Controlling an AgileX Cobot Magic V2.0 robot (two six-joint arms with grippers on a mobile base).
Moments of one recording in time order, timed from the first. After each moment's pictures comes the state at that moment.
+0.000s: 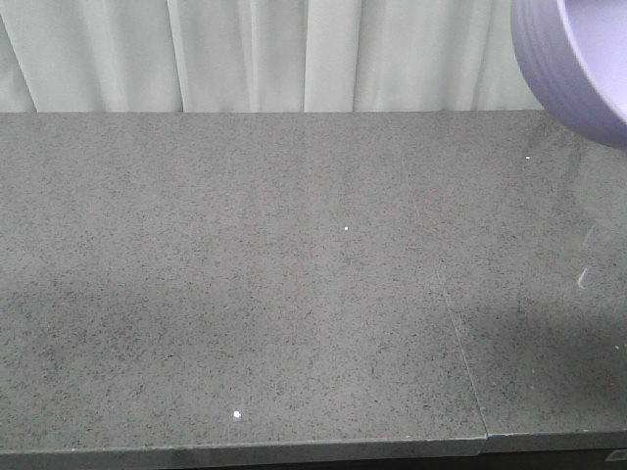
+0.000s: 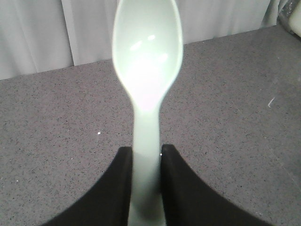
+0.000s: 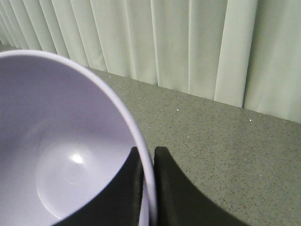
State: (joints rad) left arm -0.16 1.30 -1.88 -0.18 1.24 0.00; right arm -0.43 1.08 -1.44 1.04 1.26 -0.85
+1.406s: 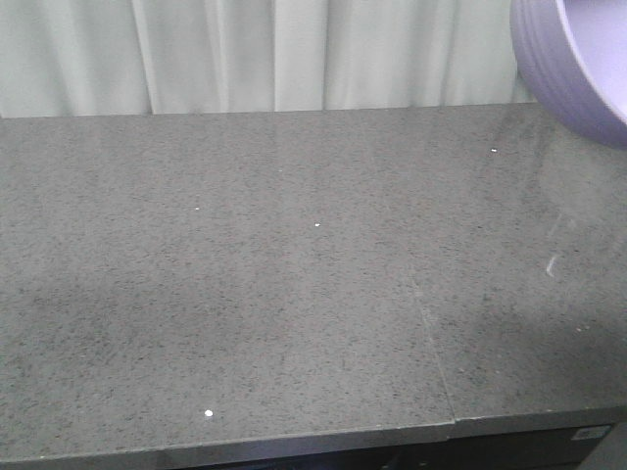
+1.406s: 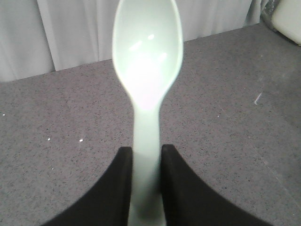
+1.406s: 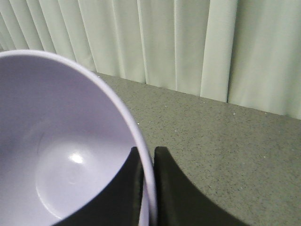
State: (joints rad) left arm -0.16 1.30 -1.88 -0.18 1.24 0.00; right arm -0.43 1.08 -1.44 1.04 1.26 -0.85
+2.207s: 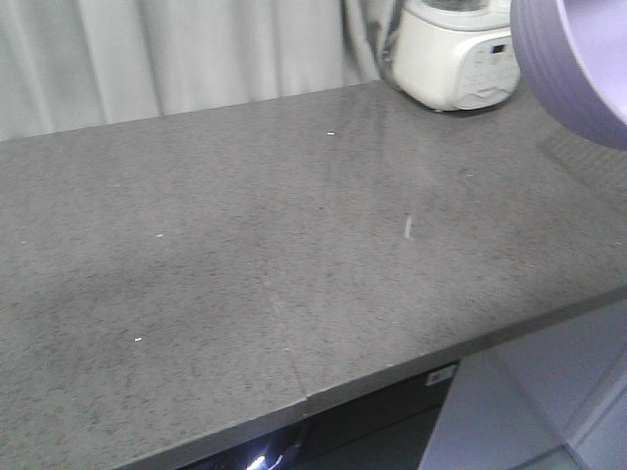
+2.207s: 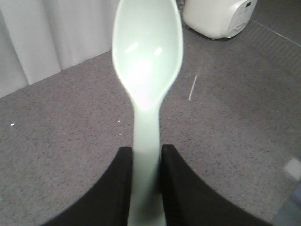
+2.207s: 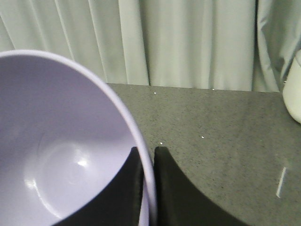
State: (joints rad) left arm -0.16 1.30 -1.88 -0.18 1.24 0.00; right arm -0.43 1.08 -1.44 1.04 1.26 -0.85
